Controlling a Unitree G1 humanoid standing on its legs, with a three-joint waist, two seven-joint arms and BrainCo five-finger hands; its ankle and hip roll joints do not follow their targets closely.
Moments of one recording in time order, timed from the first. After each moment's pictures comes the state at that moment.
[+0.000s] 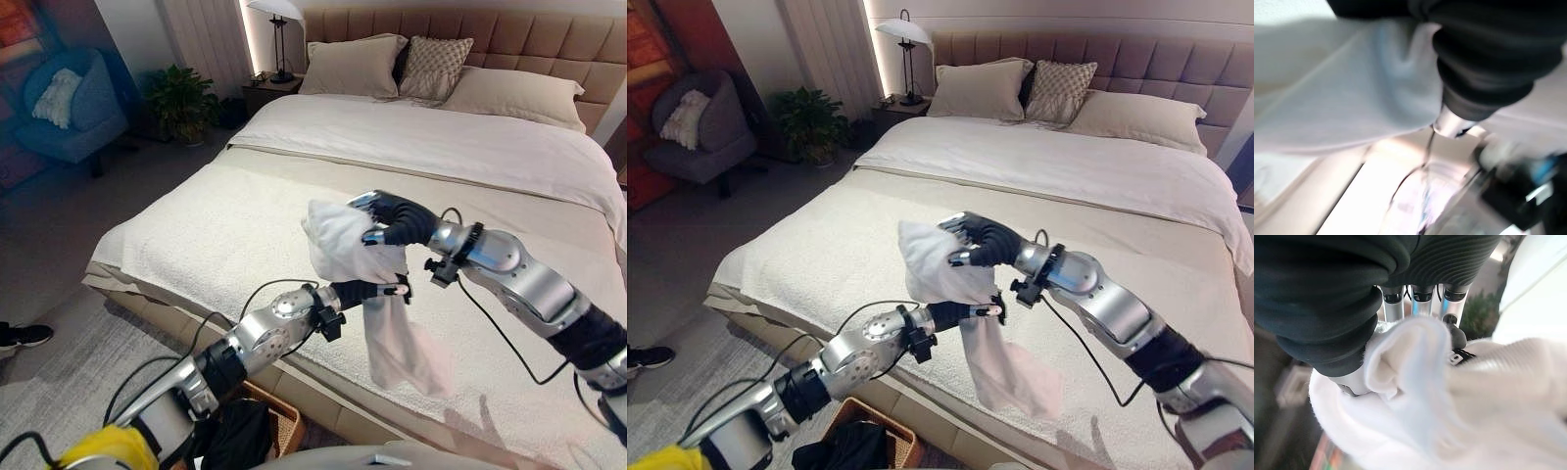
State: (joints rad) left arm -0.38 0.41 -0.78 0.11 -0.92 0.07 -0.22; right arm -0.40 -0.83 0.41 -0.20 0.58 -0.02 0.25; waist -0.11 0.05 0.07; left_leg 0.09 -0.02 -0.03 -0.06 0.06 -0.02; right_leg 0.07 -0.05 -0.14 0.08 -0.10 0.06
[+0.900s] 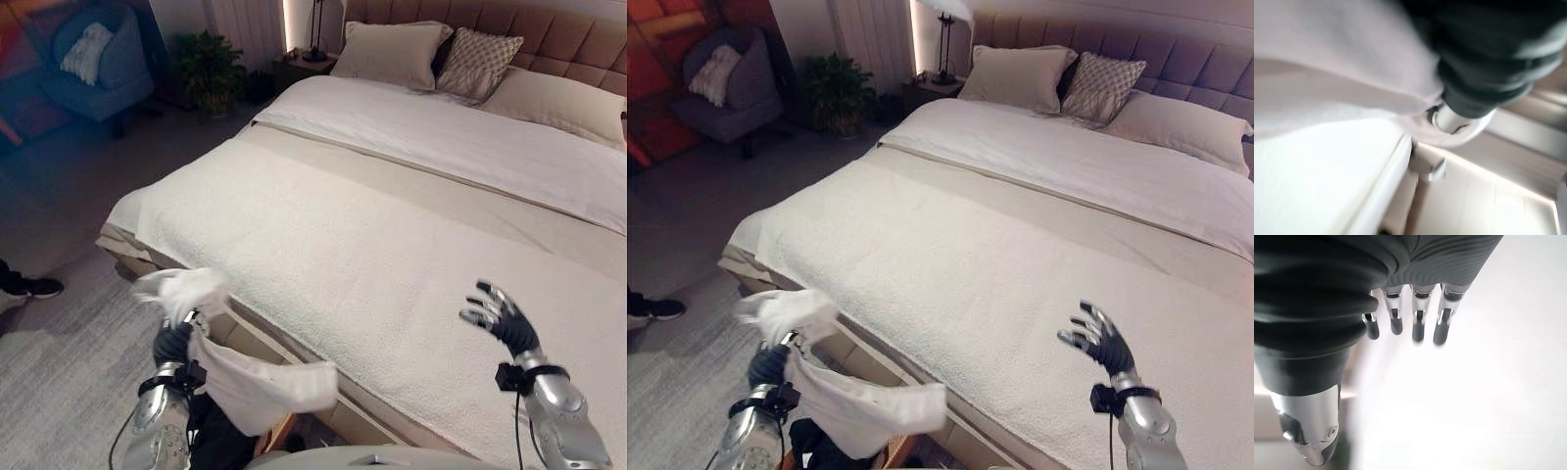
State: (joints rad) left arm 0.27 0.21 0.18 0.15 -0.62 -0.15 -0.01; right arm 0.28 -0.39 -0.14 0.31 0.20 -0.06 0.09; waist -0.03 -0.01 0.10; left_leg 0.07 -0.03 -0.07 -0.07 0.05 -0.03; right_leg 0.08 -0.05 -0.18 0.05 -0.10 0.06
